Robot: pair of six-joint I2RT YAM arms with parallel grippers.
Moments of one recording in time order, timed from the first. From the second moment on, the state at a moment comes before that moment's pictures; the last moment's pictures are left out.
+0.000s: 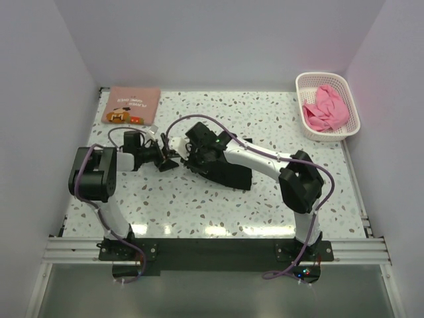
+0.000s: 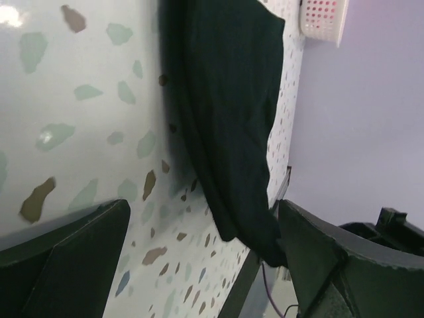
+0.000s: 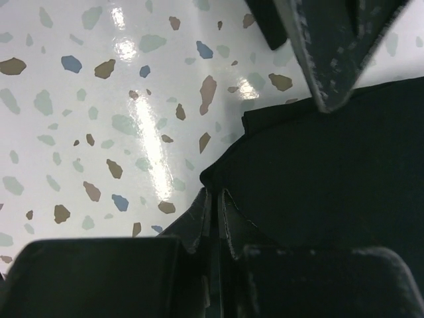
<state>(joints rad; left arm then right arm) 0.01 1.82 0.75 0.28 0.95 -0.69 0.90 1.95 1.60 -0.64 -0.20 -0.42</state>
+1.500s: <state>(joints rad) -0.19 2.15 1.87 -0.44 0.26 -0.11 0.59 1.84 1.62 -0.70 -0.11 -0.29</state>
